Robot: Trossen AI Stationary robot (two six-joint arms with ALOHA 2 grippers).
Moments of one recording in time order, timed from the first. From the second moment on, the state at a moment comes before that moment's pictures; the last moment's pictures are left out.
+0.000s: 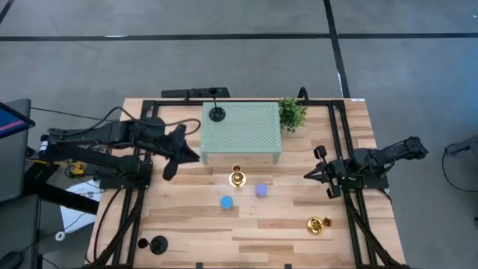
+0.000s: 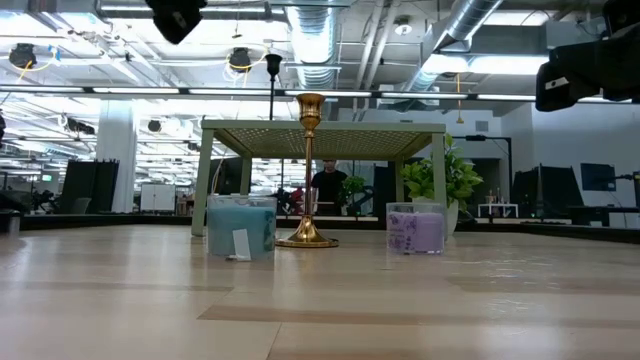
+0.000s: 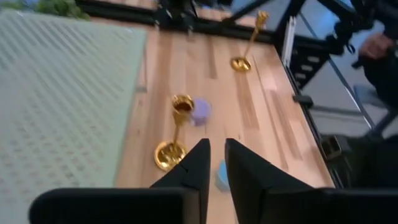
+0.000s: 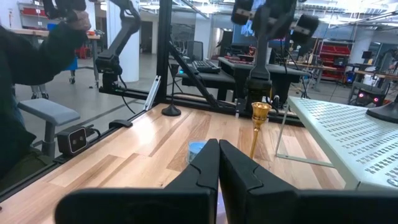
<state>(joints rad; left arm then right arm) 0.00 0.72 0.91 -0.57 0.15 -0.08 0.32 0.01 0.01 0.03 0.08 -0.10</state>
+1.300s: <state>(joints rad) -0.12 0.74 0.80 -0.49 0.15 -0.05 0.32 0.01 0.01 0.04 0.09 -0.10</state>
